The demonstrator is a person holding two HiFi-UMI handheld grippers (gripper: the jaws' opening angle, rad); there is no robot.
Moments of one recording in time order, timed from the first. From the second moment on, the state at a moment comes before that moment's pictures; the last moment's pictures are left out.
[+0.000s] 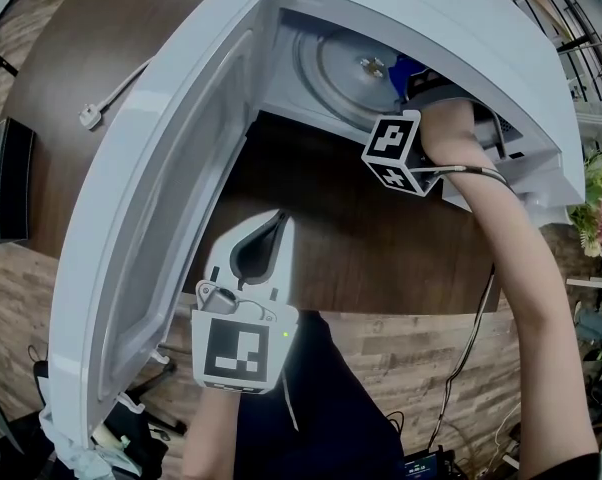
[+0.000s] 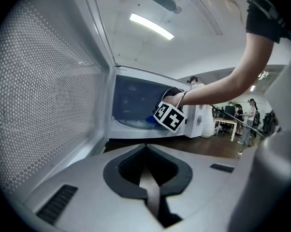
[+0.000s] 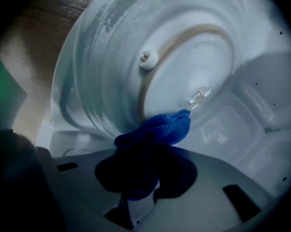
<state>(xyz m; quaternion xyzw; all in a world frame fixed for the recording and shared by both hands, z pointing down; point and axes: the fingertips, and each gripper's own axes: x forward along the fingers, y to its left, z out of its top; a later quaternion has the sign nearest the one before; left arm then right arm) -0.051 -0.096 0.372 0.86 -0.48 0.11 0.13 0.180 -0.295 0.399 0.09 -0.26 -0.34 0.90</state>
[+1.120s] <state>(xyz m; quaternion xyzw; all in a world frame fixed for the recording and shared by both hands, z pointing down) -0.049 -0.087 0.378 0.87 -0.47 0.11 0.14 0.054 -0.243 0.359 0.29 -0.55 -0.37 0.69</state>
